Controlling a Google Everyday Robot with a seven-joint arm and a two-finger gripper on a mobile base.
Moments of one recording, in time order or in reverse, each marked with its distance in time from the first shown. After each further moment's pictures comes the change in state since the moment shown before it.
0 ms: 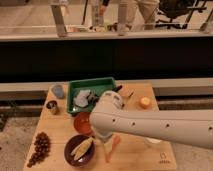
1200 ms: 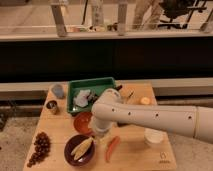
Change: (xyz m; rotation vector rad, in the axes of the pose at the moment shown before) arm -0.007 -0.027 0.053 -0.056 -0.158 0.052
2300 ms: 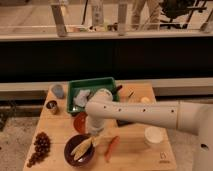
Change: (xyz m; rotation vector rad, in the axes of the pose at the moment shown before) arm -0.009 -0.015 0.028 -0.064 0.007 -0.048
